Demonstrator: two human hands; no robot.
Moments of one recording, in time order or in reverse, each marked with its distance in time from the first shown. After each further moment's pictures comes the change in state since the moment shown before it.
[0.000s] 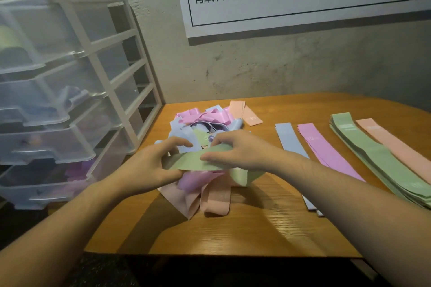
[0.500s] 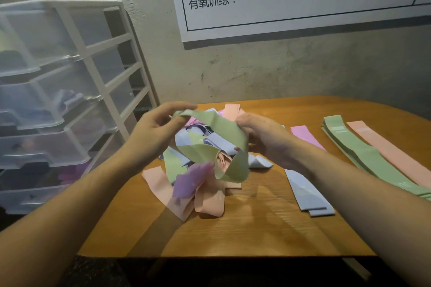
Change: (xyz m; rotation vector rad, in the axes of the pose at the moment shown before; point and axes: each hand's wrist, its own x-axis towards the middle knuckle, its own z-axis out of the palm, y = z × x) left_hand 0.033 0.060 -0.014 -0.415 0.378 0.101; right_hand -0.011 0.031 -0.027 0.895 0.159 0.127
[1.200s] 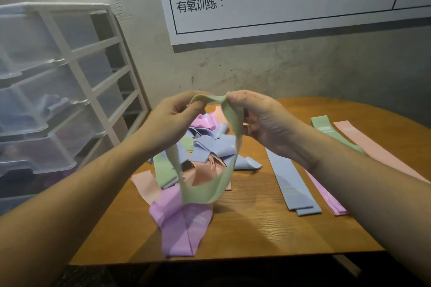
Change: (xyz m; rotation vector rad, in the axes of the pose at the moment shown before) left_hand 0.030 0.037 0.032 0.122 -0.124 0.110; right_hand -0.020 -0.045 -0.007 0.174 -0.039 -0.168
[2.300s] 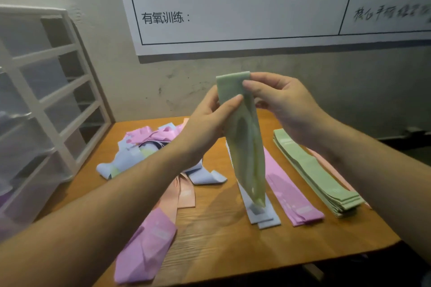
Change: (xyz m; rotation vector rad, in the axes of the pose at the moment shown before) left_hand 0.043 0.063 0.101 -0.711 -0.083 -0.041; right_hand -0.026 -0.059 -0.072 -0.329 0.257 -0.313
